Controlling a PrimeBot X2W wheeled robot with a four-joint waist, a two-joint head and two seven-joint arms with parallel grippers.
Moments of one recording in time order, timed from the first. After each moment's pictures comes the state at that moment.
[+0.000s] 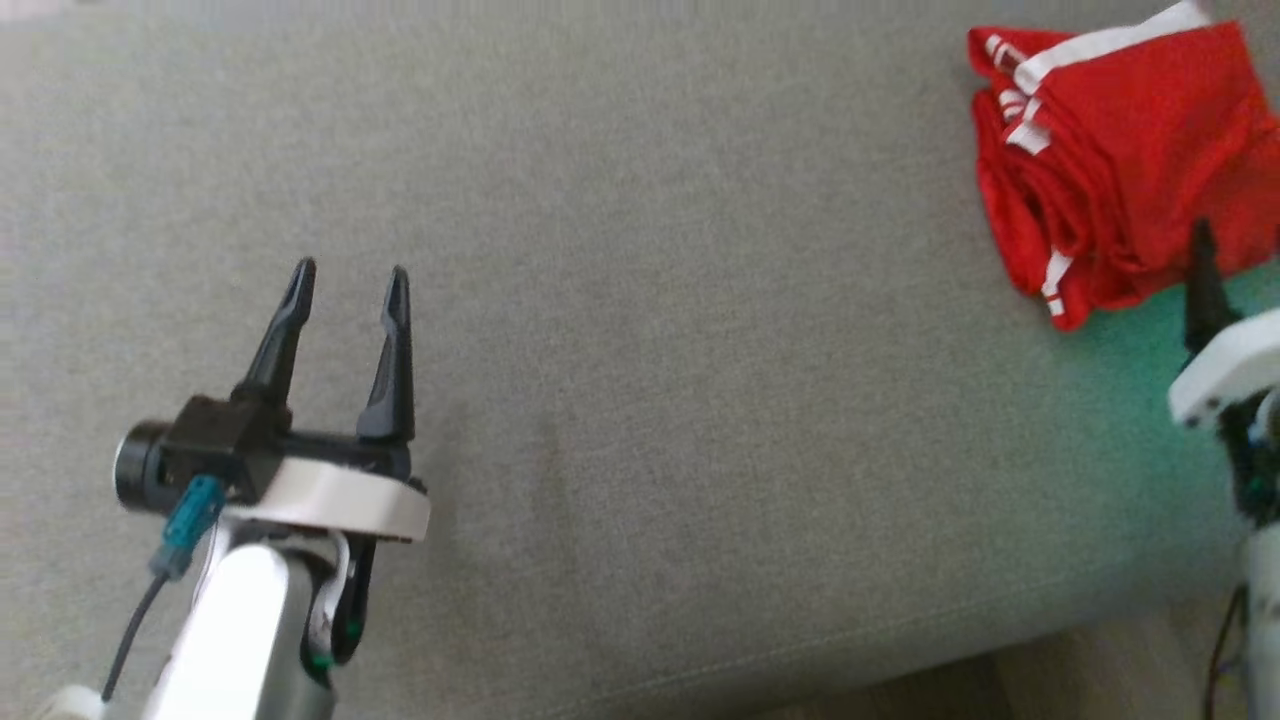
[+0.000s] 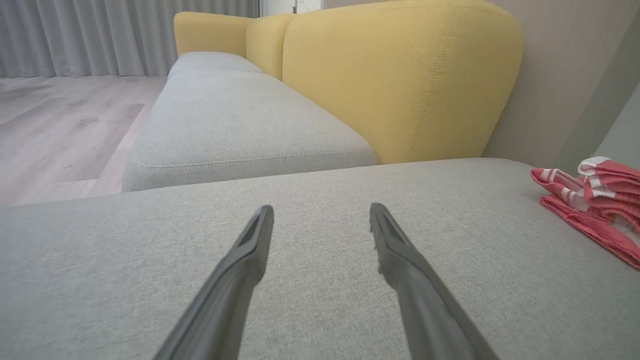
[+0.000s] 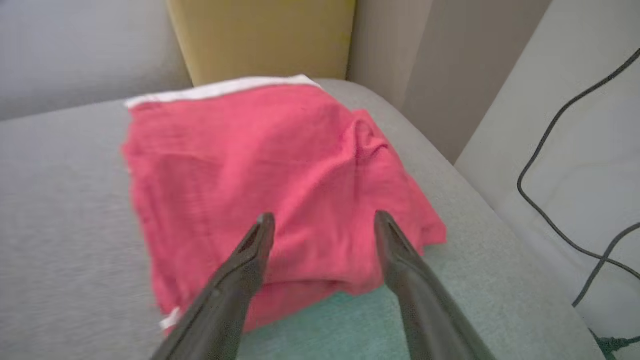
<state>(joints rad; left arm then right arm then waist) -0.20 0.18 -0.26 0.08 -0.22 0.07 -0.25 -0.43 -0.25 -0.20 0.46 0.17 0.12 0.15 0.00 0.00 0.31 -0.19</state>
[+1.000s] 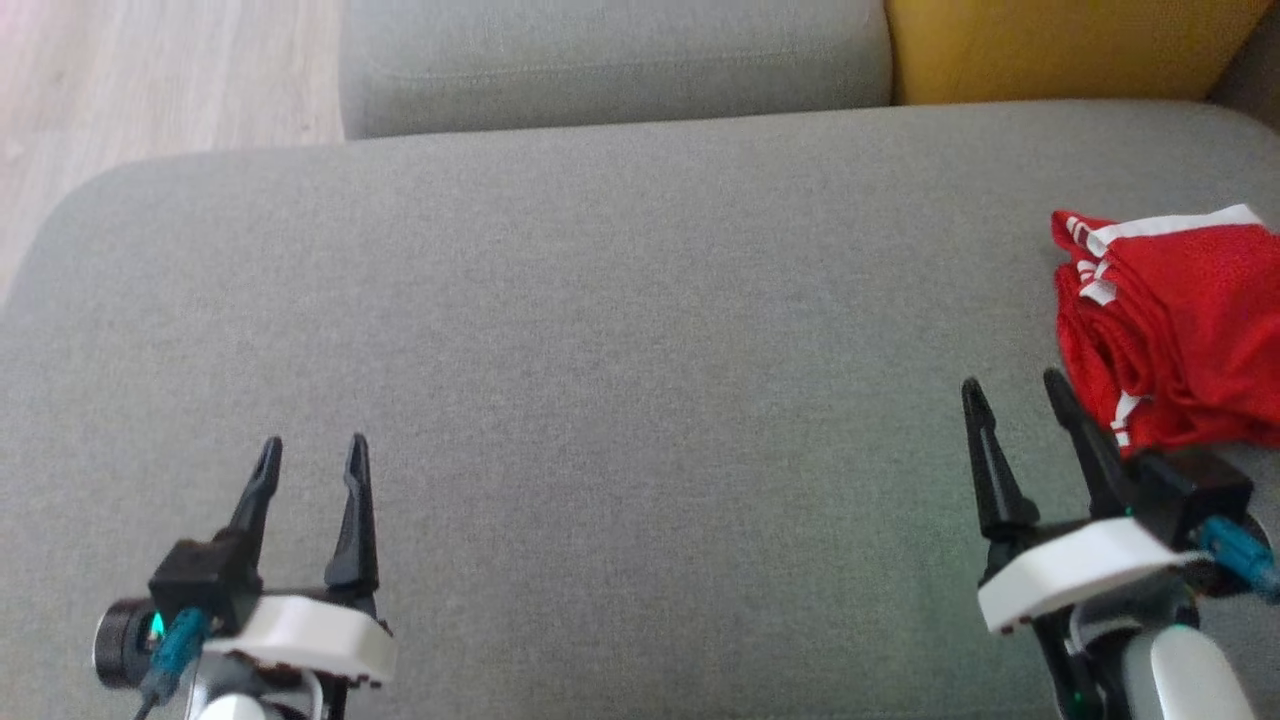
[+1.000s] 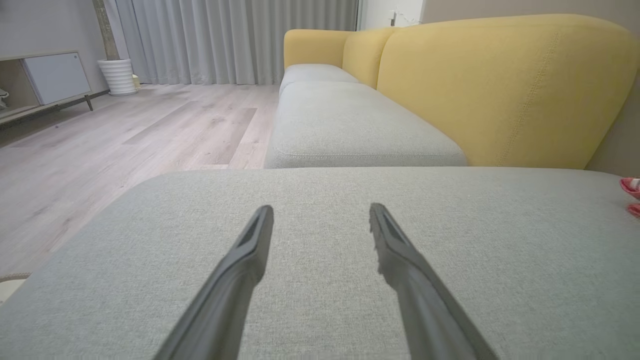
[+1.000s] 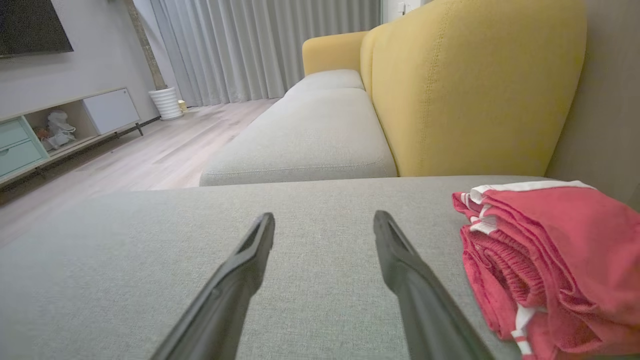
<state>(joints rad) 0.05 0.21 -0.22 0.05 -0.26 0.15 -0.21 0.02 -0.05 0.03 -0.04 0.16 0.12 0.08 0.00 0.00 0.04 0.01</state>
